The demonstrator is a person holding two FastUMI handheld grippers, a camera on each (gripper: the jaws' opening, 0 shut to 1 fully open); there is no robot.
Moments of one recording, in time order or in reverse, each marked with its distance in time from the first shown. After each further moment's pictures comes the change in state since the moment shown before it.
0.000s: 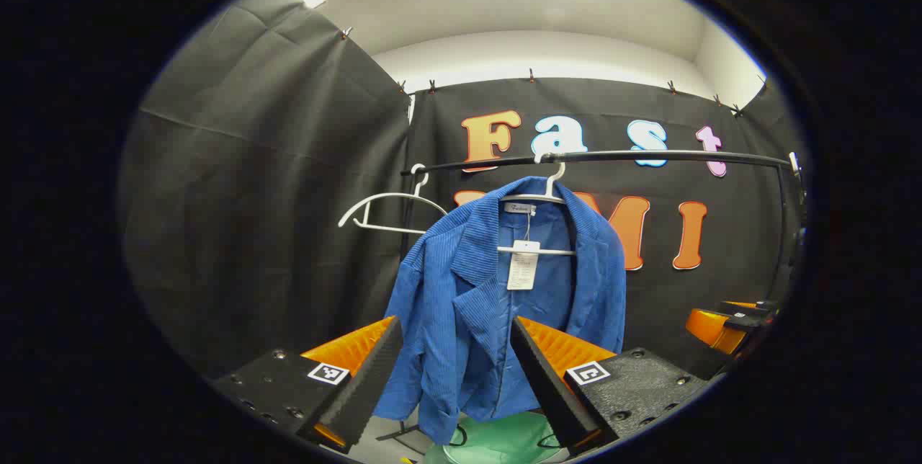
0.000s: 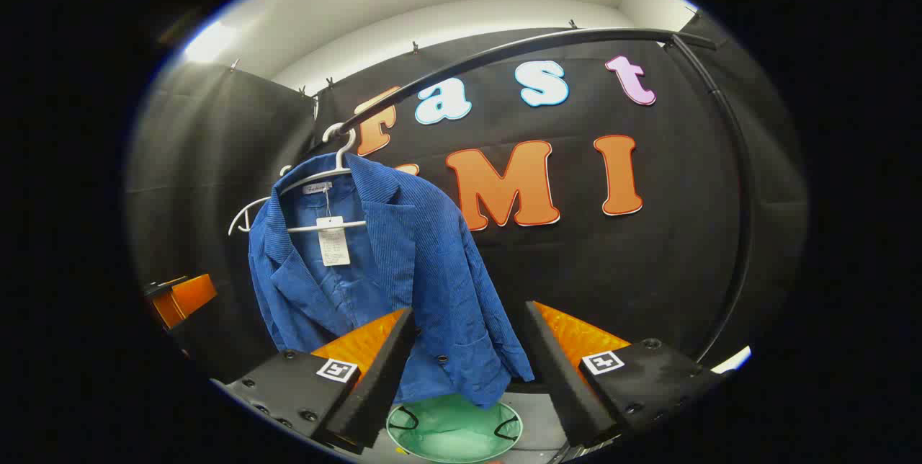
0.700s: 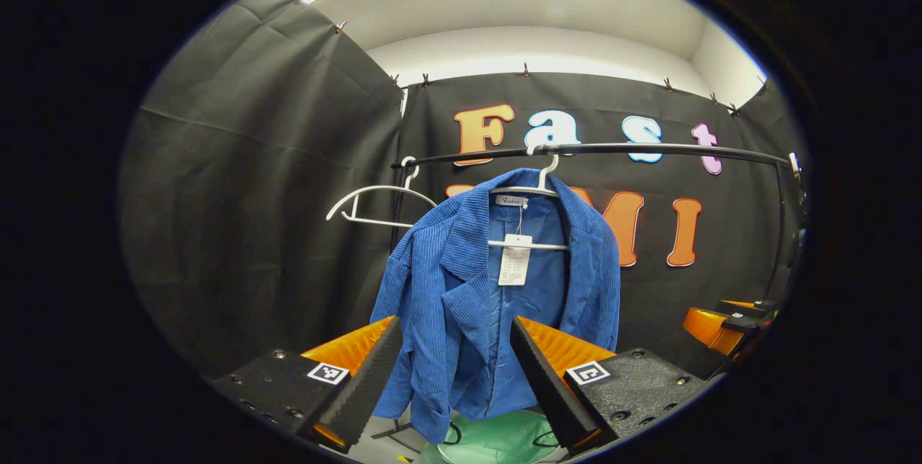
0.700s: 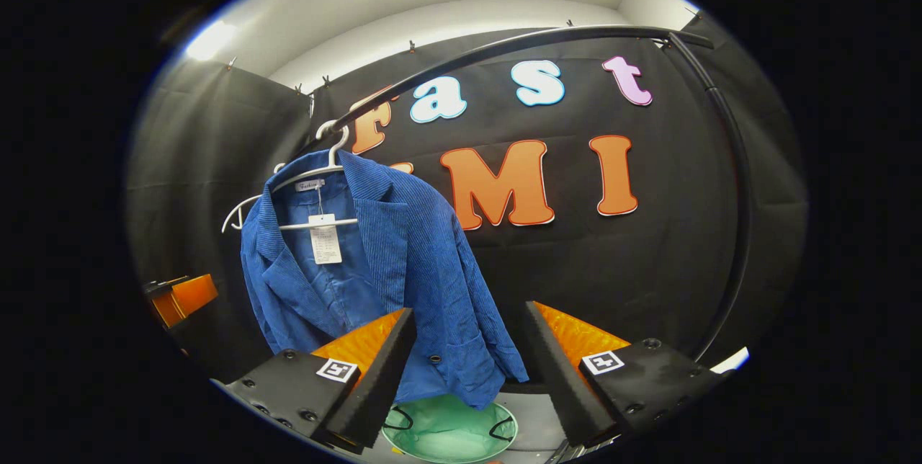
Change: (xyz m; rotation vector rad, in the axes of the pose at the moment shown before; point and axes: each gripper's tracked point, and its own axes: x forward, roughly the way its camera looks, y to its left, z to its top) left arm 0.011 -0.005 -0.006 0.002 0.012 -0.021; right arm 0.005 -0.006 -0.003 -0.006 0.001 -0.016
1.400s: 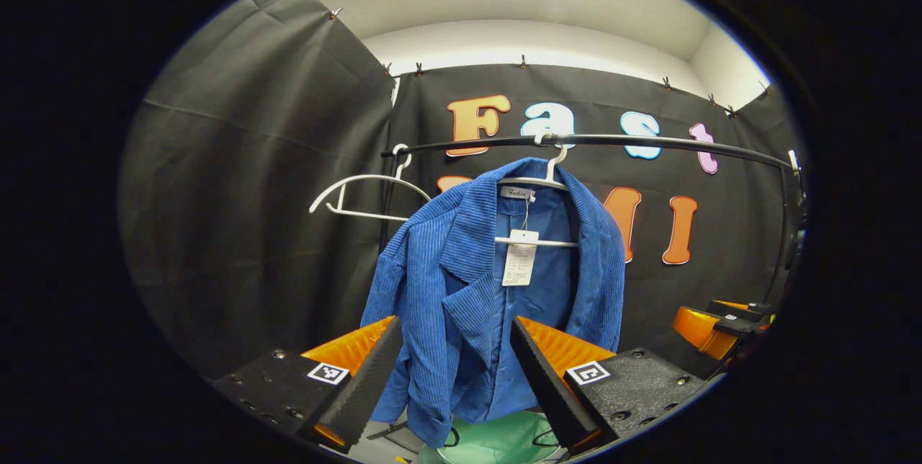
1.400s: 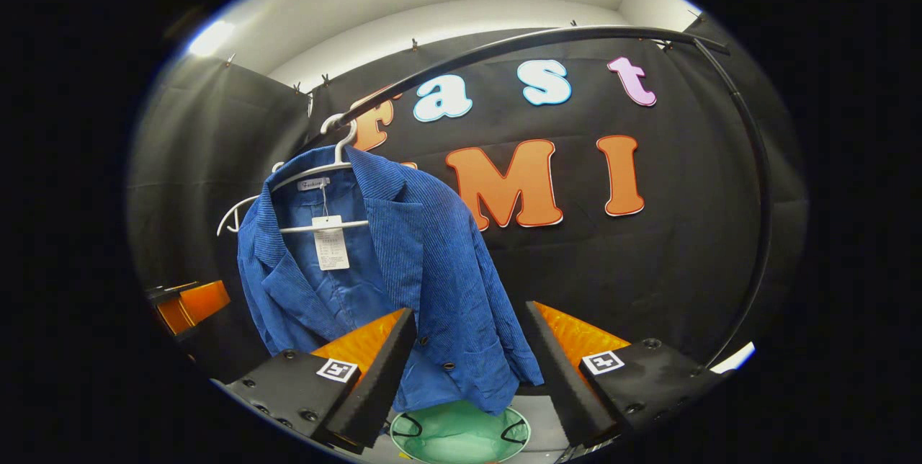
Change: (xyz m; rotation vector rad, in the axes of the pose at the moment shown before) left arm 0.044 0.011 -0.010 -0.019 0.038 -0.075; right arm 0.028 0.038 -0.002 0.001 -0.011 -0.028
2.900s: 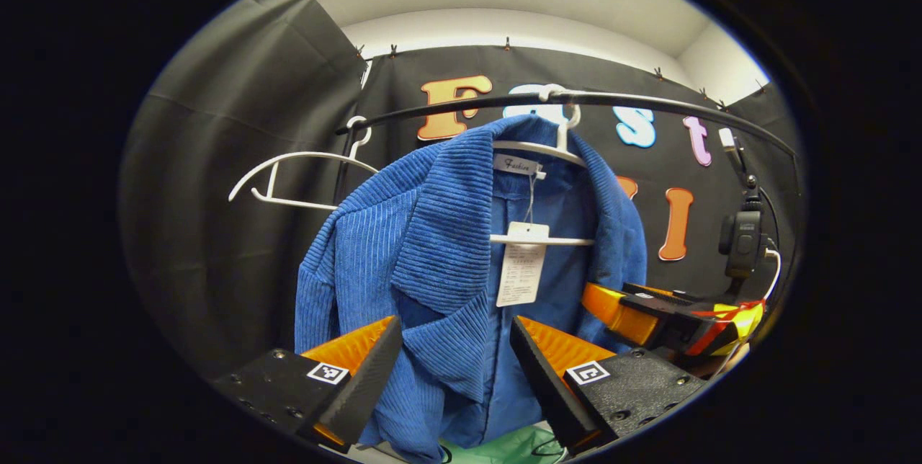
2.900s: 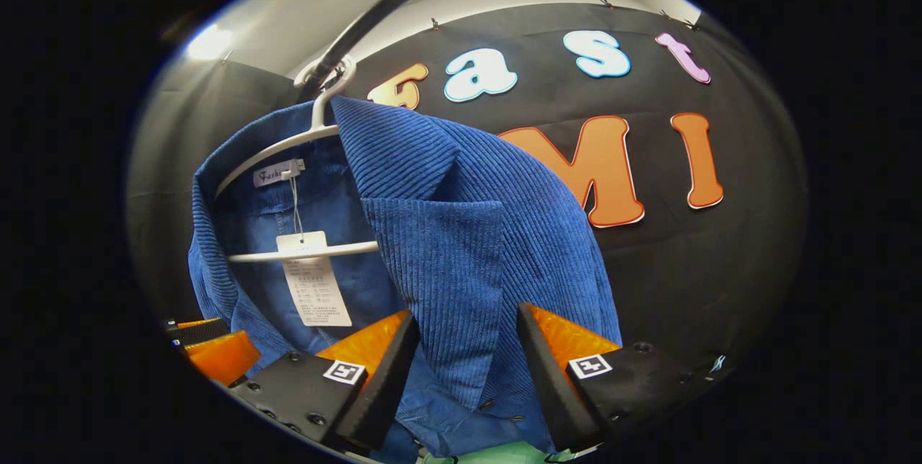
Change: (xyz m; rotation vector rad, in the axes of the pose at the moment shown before) left arm 0.125 -0.019 -0.022 0.007 0.013 -0.075; right arm 0.187 0.083 0.001 0.065 0.028 0.182
